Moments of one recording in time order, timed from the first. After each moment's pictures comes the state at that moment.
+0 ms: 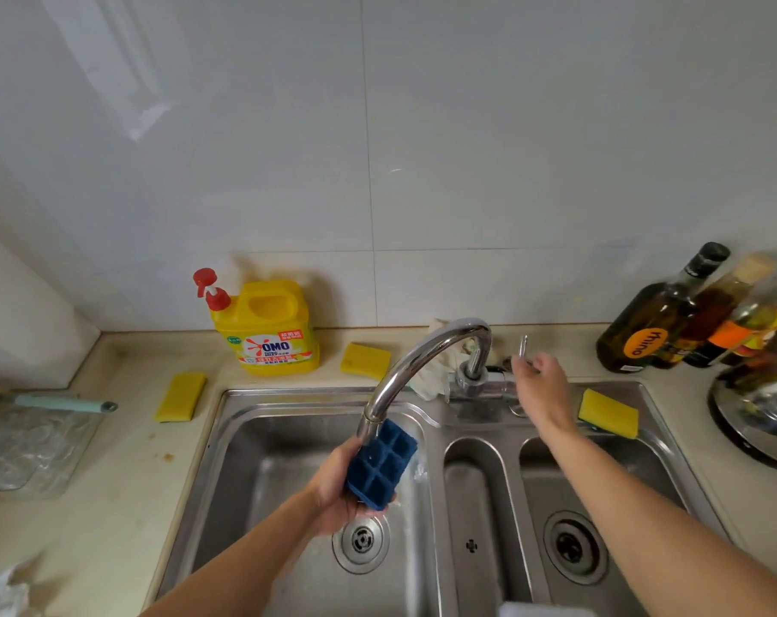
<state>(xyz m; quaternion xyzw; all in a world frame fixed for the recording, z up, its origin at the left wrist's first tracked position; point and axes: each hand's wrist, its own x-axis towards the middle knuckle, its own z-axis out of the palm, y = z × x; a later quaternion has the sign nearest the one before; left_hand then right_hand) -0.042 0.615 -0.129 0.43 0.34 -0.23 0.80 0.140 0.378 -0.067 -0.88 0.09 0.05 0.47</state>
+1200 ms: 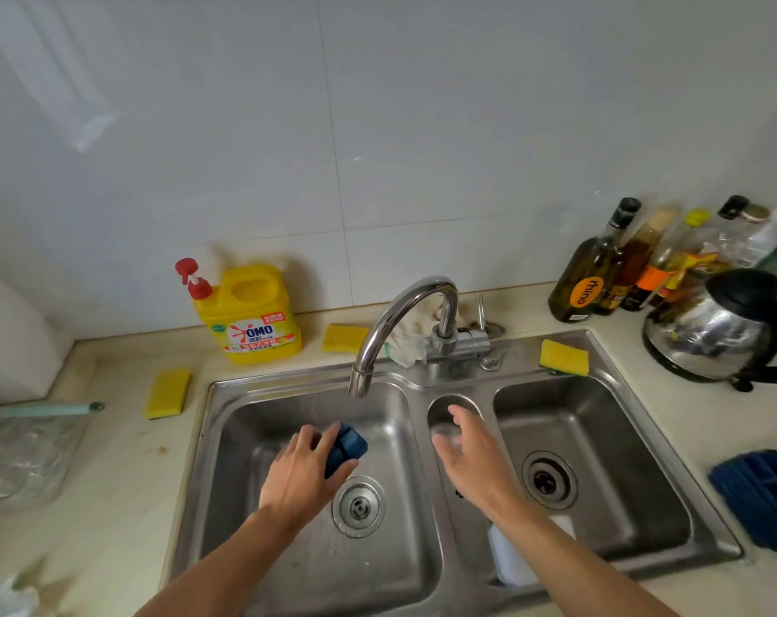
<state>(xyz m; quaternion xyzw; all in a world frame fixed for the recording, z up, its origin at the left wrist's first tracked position) -0.111 0.653 -0.162 0.99 0.08 -0.02 0.11 -0.038 0.382 -0.102 -0.91 -0.06 0.17 0.39</state>
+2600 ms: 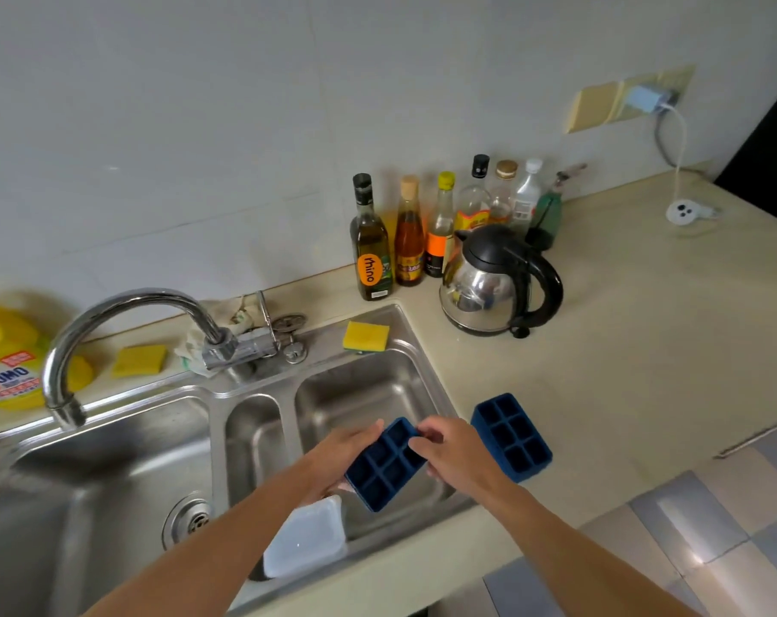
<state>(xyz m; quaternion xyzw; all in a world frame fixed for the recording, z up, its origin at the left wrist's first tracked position) -0.011 0.260 -0.092 0.71 0.11 -0.35 0.60 -0.007 0.045 -0.085 -0.84 0.00 0.23 0.49</state>
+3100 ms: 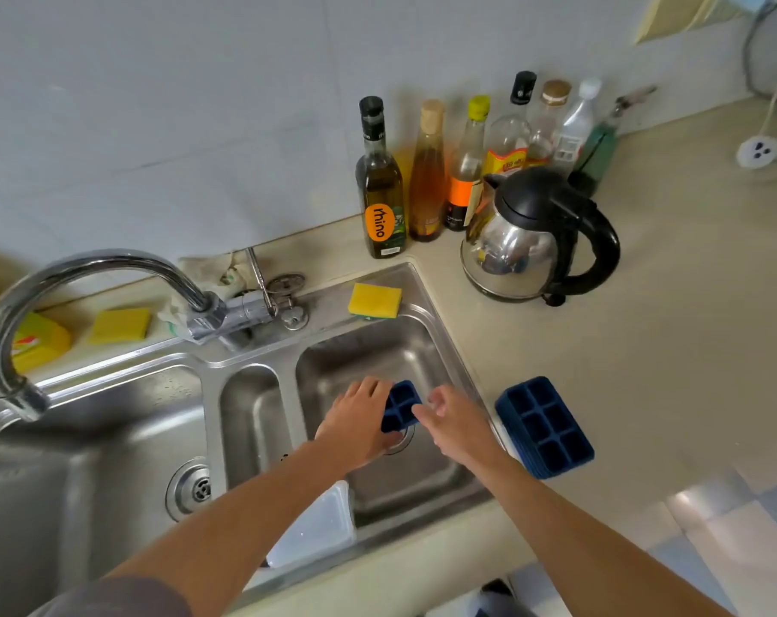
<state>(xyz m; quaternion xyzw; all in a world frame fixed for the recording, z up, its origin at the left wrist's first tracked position) 0.036 0.258 -0.173 0.97 -0.12 -0.17 0.14 0.037 0.070 -0.145 -0.87 0.05 0.27 0.41</state>
